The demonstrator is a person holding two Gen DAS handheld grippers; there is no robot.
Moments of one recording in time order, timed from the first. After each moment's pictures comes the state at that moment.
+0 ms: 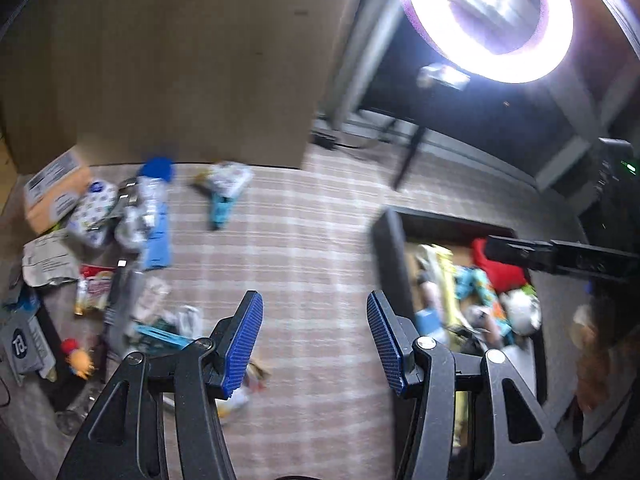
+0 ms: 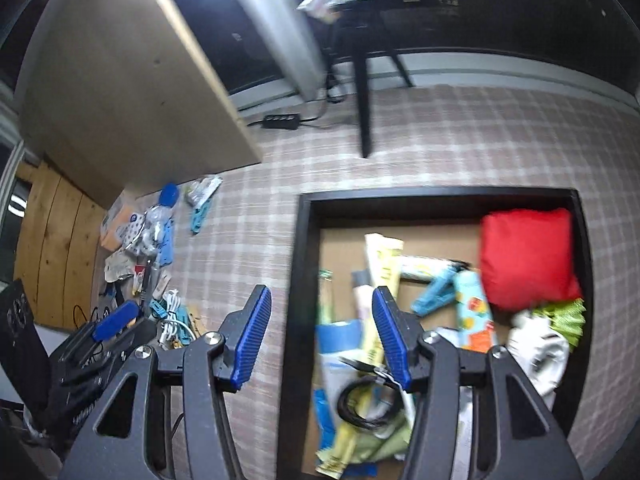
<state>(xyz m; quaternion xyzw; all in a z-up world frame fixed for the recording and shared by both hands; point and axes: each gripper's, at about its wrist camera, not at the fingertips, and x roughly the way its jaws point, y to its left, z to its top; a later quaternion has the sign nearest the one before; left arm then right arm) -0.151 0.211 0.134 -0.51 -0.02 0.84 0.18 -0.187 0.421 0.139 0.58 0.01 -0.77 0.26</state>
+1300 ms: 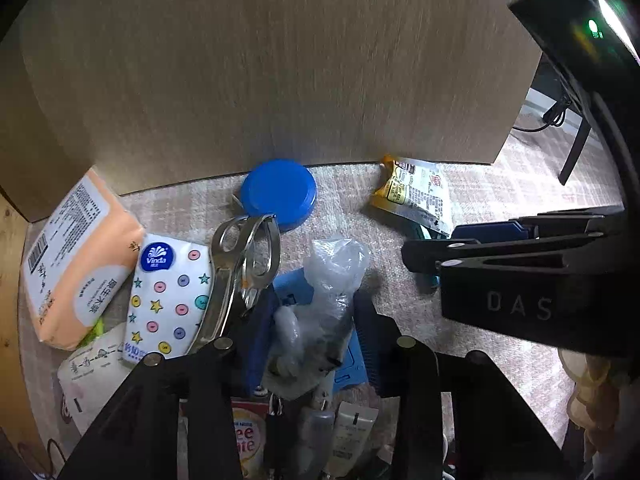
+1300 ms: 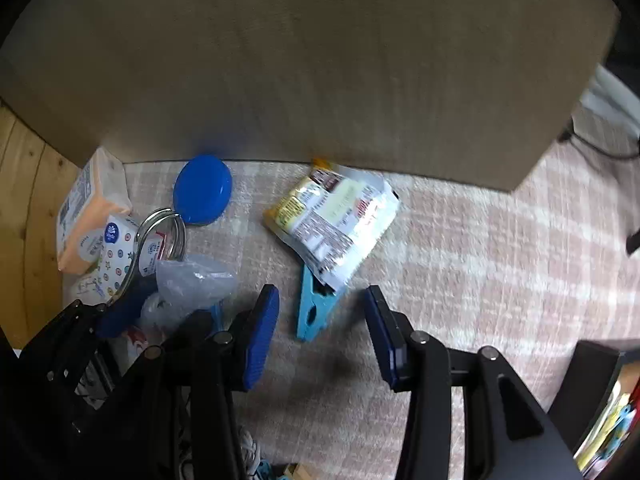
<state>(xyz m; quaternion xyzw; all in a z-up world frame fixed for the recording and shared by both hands) -0.294 0.137 0.043 -0.55 0.09 0.82 0.12 -0.216 0.137 0.020 0.64 0.11 -0.70 0.30</state>
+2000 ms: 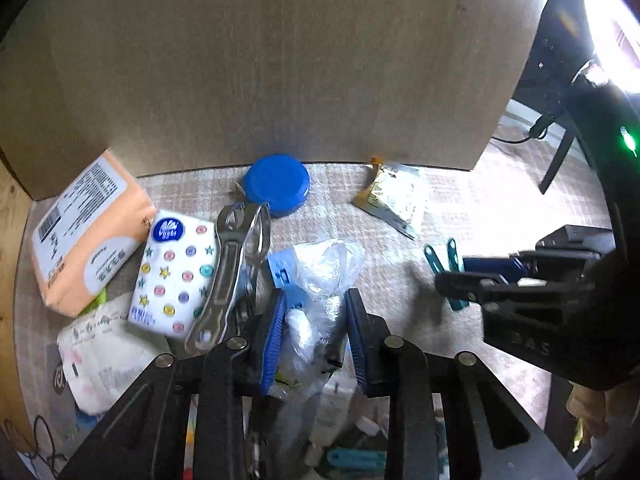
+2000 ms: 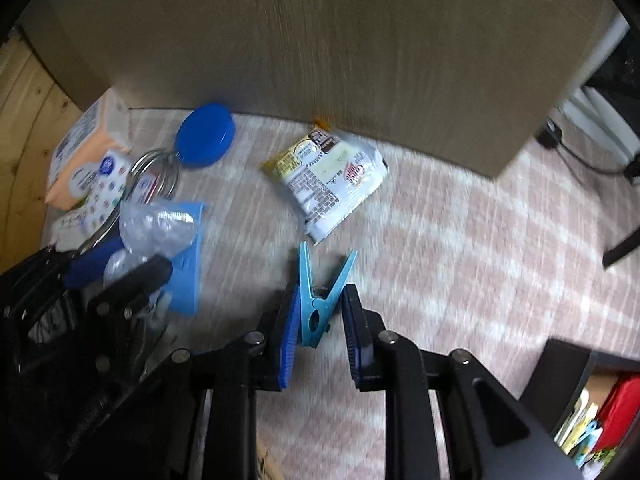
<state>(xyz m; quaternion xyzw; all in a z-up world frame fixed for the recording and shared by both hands) -0.271 0.126 0.068 -0.55 0.05 0.82 0.13 -0.180 0.159 0.034 0.62 0.18 -0.69 0.33</state>
